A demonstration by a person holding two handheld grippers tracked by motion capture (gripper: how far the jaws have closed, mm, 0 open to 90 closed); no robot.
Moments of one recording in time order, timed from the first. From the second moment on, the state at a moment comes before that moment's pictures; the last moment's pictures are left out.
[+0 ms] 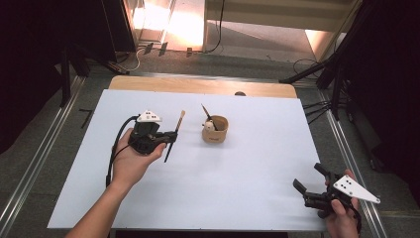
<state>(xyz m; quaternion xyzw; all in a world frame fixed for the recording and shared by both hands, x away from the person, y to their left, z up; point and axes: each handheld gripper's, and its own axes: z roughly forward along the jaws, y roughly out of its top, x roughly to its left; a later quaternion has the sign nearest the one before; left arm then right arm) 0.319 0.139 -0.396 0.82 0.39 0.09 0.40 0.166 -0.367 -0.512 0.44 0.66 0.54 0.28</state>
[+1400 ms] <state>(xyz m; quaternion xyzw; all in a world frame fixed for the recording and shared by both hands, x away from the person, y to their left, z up) 0.324 0.130 -0.382 0.74 0.36 0.13 0.55 0.167 -0.366 -0.514 0.44 0.66 0.54 0.28</state>
